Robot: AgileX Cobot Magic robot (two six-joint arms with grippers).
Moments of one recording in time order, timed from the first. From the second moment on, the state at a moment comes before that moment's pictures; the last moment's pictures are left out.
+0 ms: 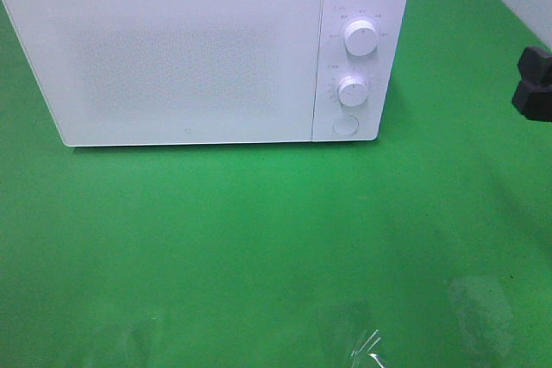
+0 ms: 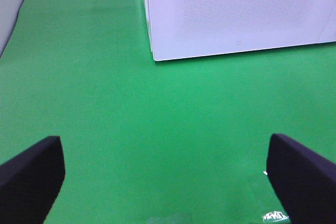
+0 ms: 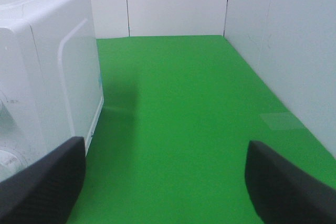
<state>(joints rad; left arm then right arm) 0.03 0.00 -0.50 -0.19 1.04 0.19 0.24 1.24 -0.22 0.36 -0.94 -0.22</state>
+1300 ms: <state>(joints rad) 0.03 0.00 -0.50 -0.19 1.04 0.19 0.97 1.74 -0.55 1.13 -1.20 -0.50</state>
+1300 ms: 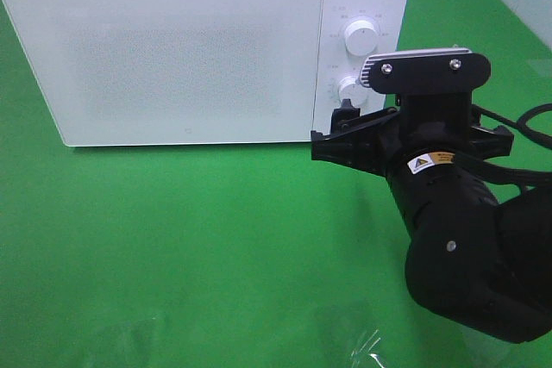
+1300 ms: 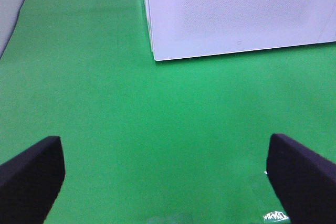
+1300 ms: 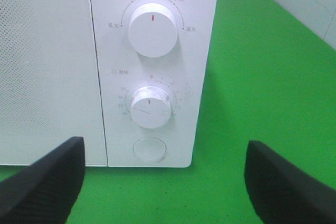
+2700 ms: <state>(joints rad) 0.03 0.00 -0.50 -0.19 1.04 0.19 0.84 1.91 -0.70 0.97 -1.21 -0.41</state>
